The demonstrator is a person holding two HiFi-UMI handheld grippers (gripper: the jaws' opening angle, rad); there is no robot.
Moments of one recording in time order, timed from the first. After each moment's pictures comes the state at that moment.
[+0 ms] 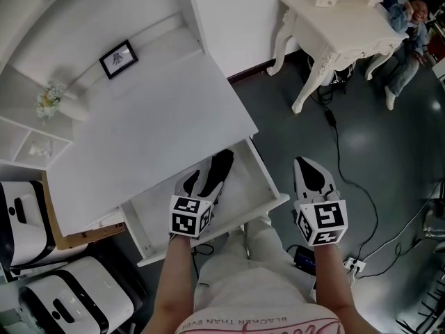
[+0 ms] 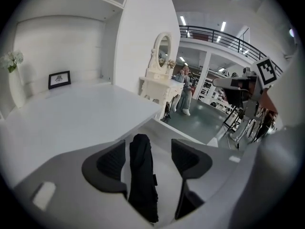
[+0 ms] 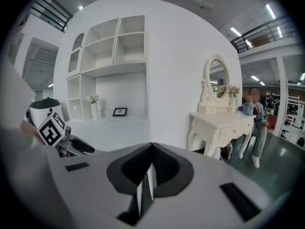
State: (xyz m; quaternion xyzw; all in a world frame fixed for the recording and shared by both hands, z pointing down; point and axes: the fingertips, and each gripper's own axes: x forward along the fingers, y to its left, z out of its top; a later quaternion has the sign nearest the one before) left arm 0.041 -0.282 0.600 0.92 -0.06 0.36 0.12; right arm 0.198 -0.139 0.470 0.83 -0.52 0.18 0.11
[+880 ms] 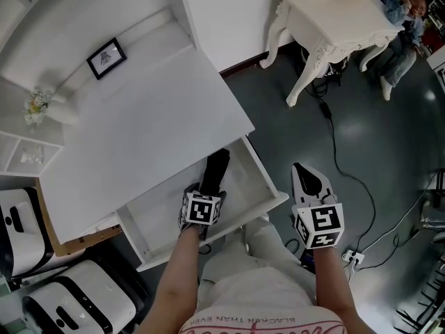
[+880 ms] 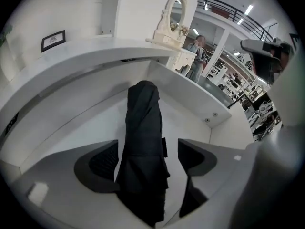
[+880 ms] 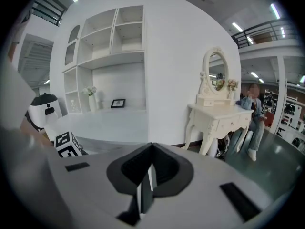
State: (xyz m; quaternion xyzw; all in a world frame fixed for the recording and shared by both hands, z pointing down) left arm 0.015 -0.257 0.731 0.83 -0.06 0.52 0.17; right arm 0.194 -0.129 0.503 0.82 -0.50 0.22 0.14
